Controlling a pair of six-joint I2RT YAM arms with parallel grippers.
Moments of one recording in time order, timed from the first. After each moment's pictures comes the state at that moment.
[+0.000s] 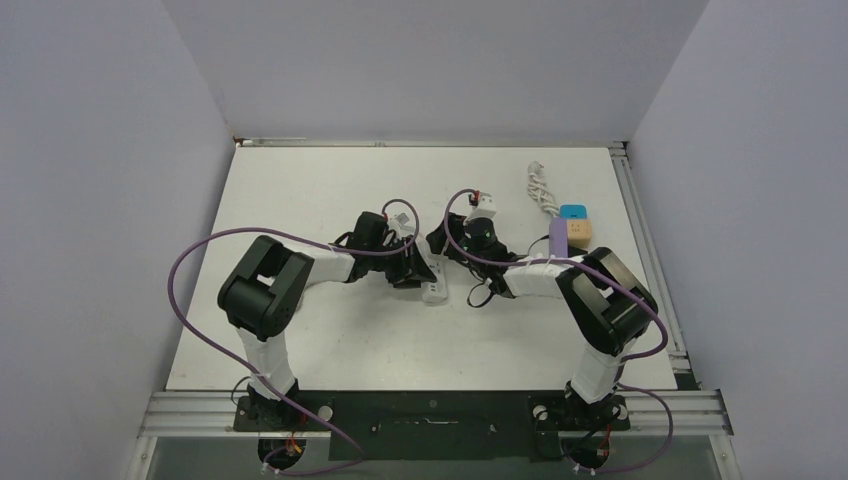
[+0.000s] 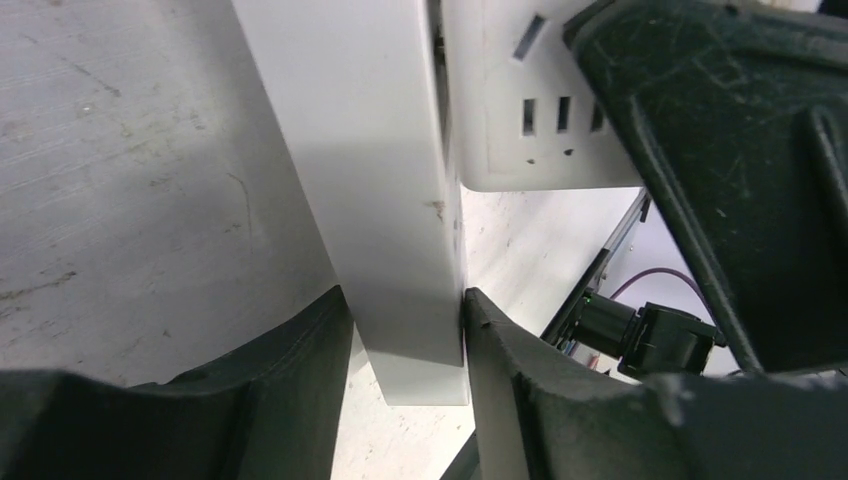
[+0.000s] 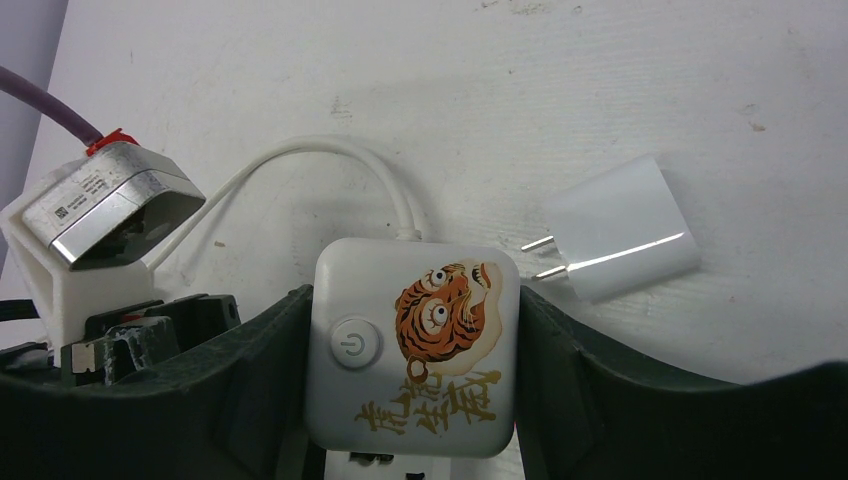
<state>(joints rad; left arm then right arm) -0.51 1.87 0.90 0.18 0.61 -0.83 0.63 1.77 0.81 0.52 0.11 0.64</state>
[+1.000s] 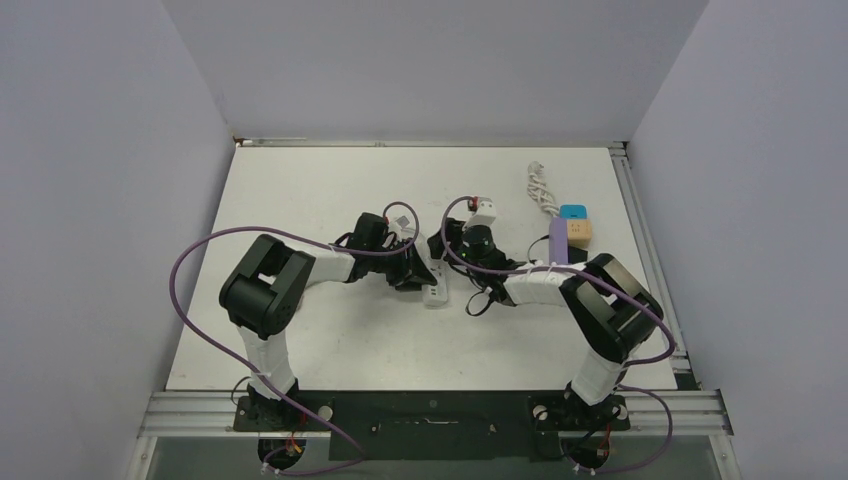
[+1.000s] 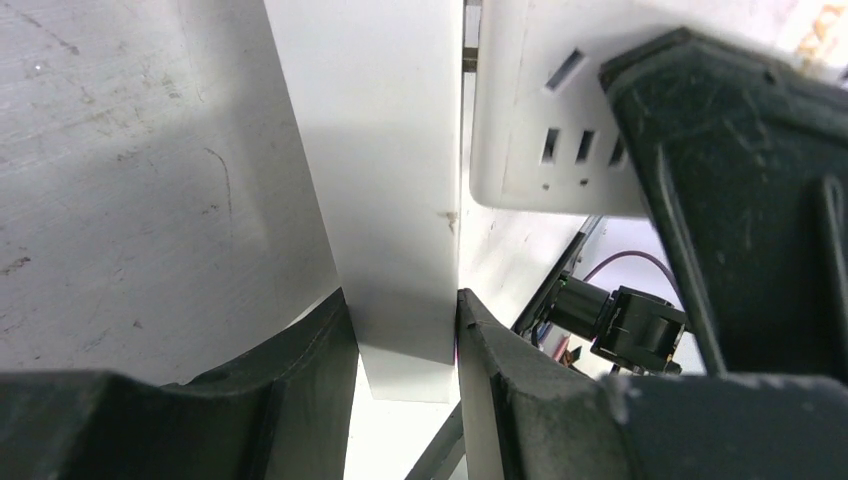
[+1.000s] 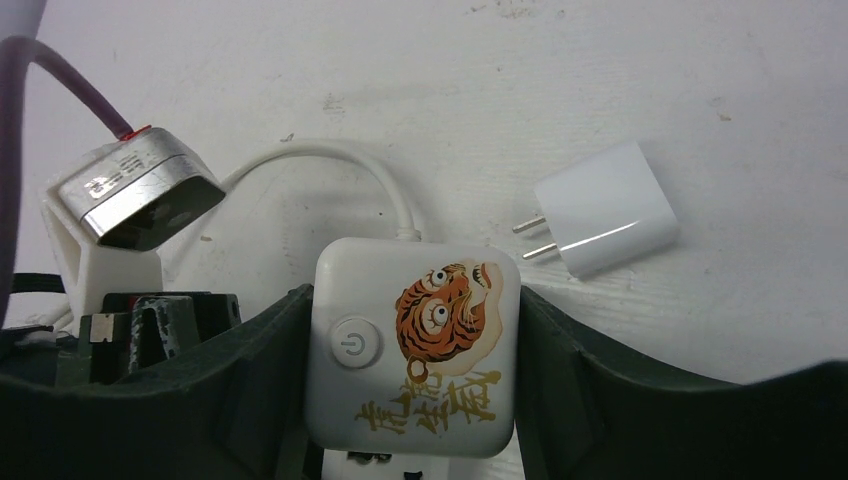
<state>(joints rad) -0.50 1.88 0.90 0.17 0.67 -0.87 0.69 1.73 0.78 0.51 0.26 0.58</state>
